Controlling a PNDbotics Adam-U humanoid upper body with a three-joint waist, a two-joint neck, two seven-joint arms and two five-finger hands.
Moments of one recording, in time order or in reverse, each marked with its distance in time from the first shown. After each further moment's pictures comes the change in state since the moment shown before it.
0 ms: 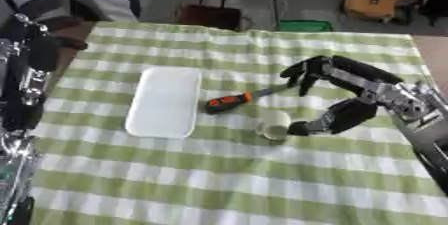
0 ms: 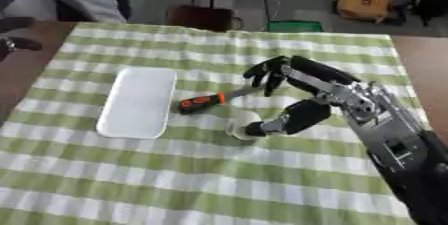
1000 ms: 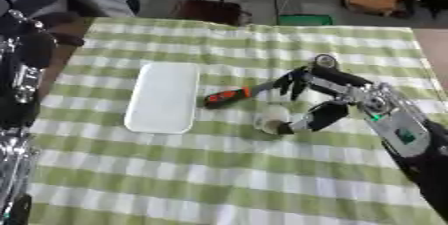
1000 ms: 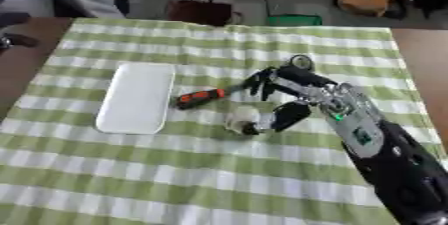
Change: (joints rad) left arm -0.001 -0.005 -0.005 0.000 0.008 -0.001 -0.009; right arm -0.052 0.069 0.035 0.229 0.172 -0.110 -0.037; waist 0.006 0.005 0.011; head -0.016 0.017
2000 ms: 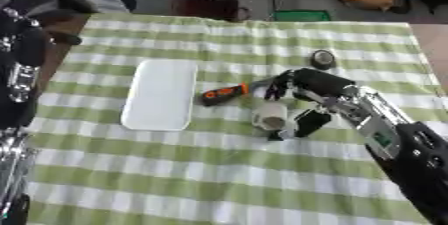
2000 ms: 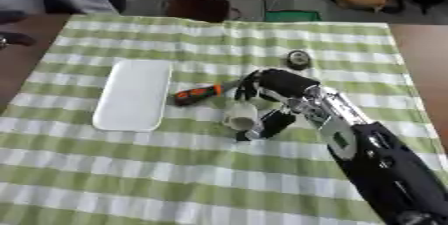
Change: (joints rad) left arm -0.001 -0.008 -0.005 0.000 0.002 0.000 -0.001; right arm -0.012 0.022 0.035 0.028 0.317 -0.133 -0.155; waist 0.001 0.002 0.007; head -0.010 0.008
